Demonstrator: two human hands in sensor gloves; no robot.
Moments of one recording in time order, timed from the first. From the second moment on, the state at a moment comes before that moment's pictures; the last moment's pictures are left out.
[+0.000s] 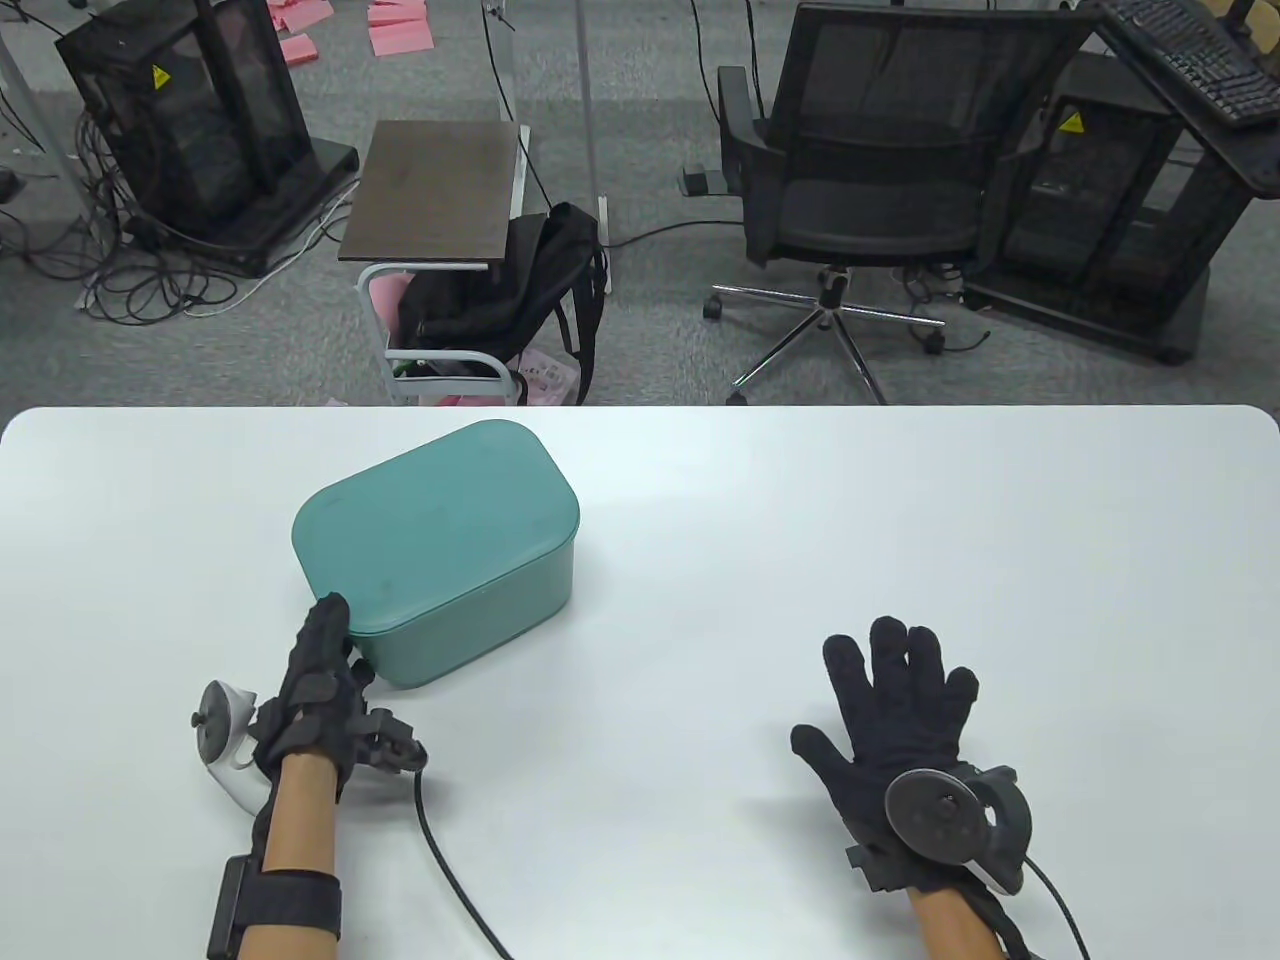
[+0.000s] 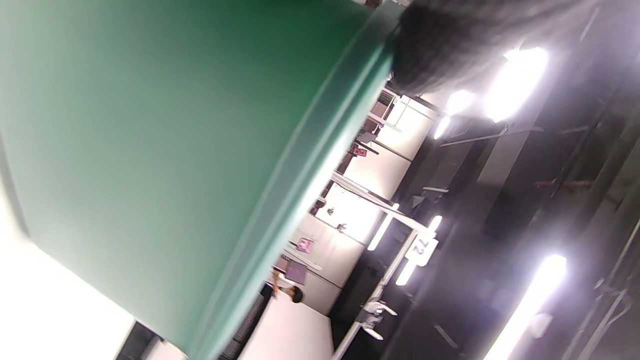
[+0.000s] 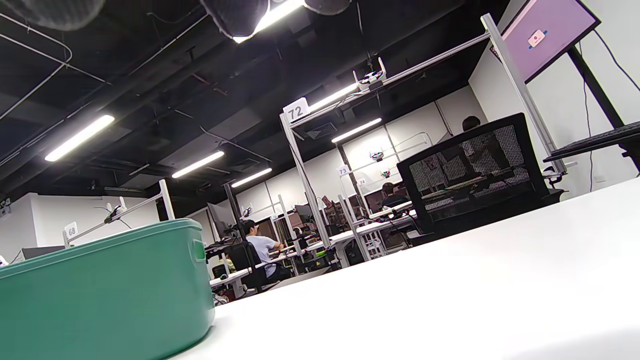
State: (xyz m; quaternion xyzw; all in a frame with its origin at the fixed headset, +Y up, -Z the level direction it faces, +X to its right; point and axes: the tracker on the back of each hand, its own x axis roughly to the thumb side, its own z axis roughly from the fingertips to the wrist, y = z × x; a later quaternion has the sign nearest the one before) left_hand -0.324 -0.792 -0.315 0.06 0.11 0.87 0.49; right_hand 0.204 -0.711 -0.242 0.13 -0.21 0.94 0.23
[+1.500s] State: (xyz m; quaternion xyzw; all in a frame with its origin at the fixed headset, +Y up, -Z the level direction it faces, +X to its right) left_hand -0.170 -0.766 -0.270 -0.13 -0.01 0.83 0.54; right_hand 0.234 -0.696 -0.238 0.10 -0.26 0.92 0.29
